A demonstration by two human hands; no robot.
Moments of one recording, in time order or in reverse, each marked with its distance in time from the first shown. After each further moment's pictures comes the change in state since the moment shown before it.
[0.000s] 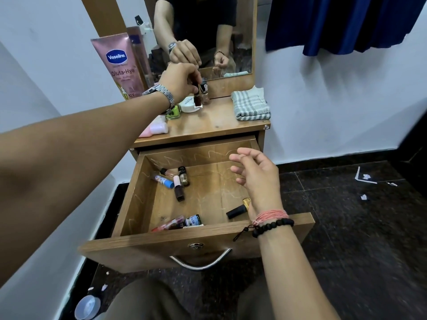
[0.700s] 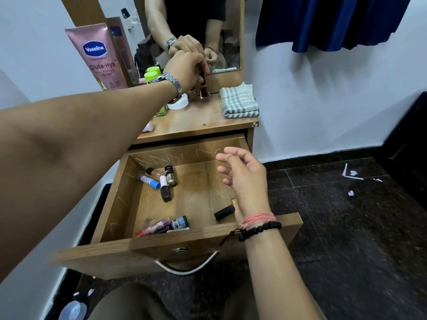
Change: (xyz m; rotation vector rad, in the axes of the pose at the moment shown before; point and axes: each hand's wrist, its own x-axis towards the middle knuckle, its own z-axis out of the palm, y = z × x) left_hand 0.036 0.027 0.028 0.083 0.026 0.083; right_hand -0.005 -0.003 0.002 0.003 0.017 0.033
